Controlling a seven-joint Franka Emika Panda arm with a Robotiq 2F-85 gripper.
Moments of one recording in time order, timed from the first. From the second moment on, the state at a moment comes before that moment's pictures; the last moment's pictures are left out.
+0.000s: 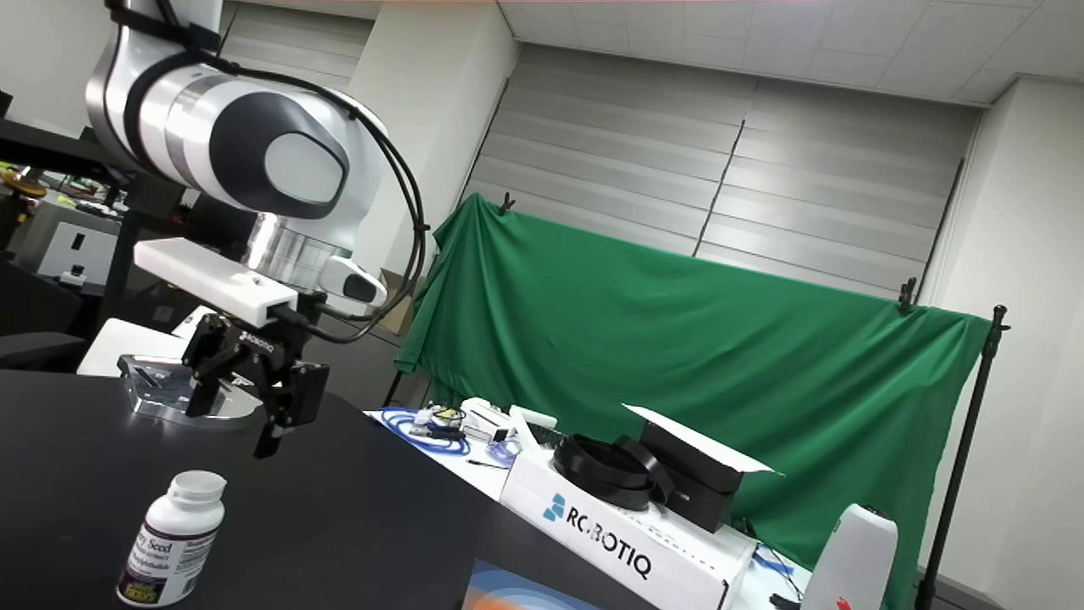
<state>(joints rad) 0.16 0.08 0.15 -2.68 0.07 2.84 -0.05</state>
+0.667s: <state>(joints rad) 0.16 0.09 0.12 -2.75 -0.02 2.86 0.02</state>
